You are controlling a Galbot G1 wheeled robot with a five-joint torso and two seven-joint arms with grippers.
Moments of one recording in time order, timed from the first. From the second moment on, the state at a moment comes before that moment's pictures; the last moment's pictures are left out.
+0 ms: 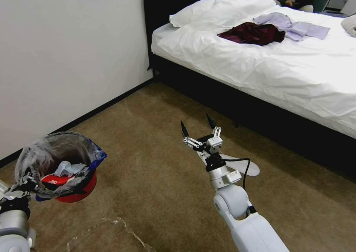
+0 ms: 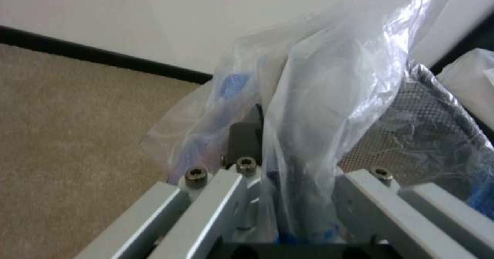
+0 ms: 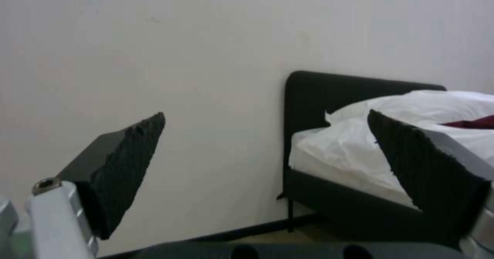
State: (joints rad) left arm 1.58 -1.45 -1.13 -2.18 -0.87 0.32 -0.25; right arm -1.13 1.33 0.13 1.81 0.15 0.41 0.03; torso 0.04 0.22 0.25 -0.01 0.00
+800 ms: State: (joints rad) left arm 1.57 -1.46 -1.11 -2.18 -0.85 0.32 -0.21; right arm -1.17 1.36 0.17 1.82 0.14 0.40 0.05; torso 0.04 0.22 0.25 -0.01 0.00
